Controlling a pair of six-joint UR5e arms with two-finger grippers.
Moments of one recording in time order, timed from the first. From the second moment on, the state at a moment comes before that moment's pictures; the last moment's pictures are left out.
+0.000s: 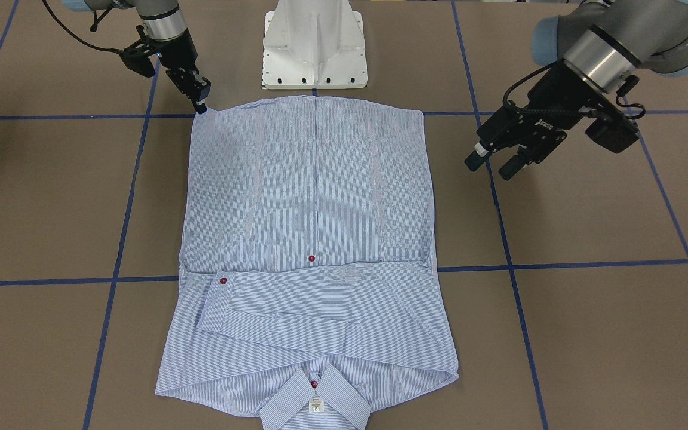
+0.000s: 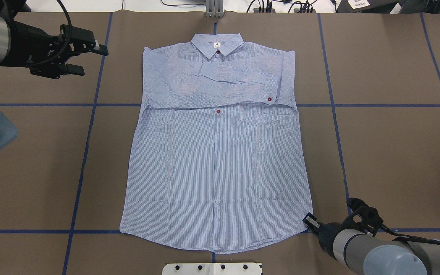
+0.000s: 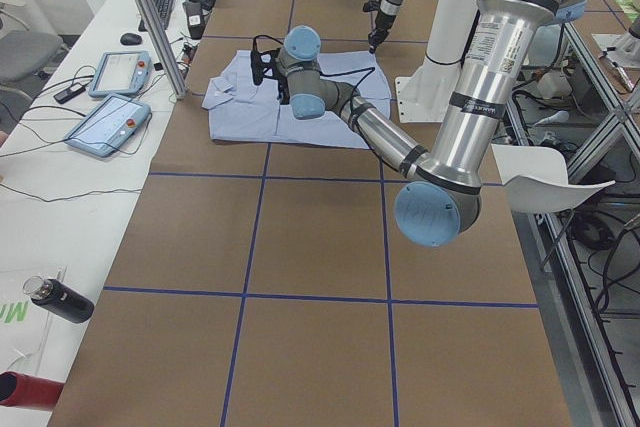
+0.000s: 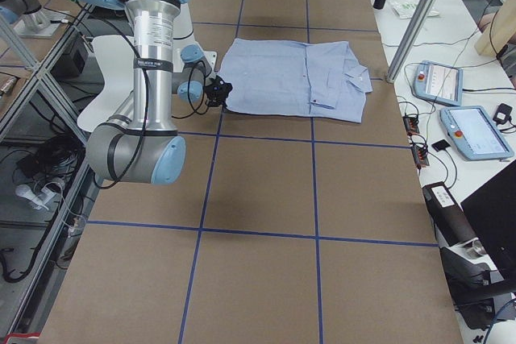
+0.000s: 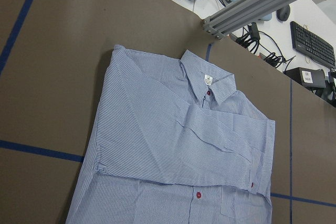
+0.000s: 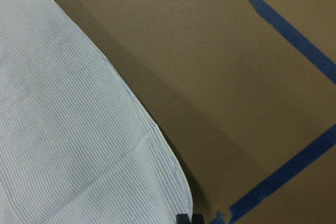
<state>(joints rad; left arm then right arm) -0.89 -1.83 -1.90 -2.31 -2.10 -1.53 0.04 -1.66 2.15 -1.16 1.32 2.26</state>
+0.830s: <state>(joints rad) -0.43 -1.57 -2.06 -2.30 -1.83 -1.79 0.07 -1.65 2.20 -1.16 1.39 2.26</state>
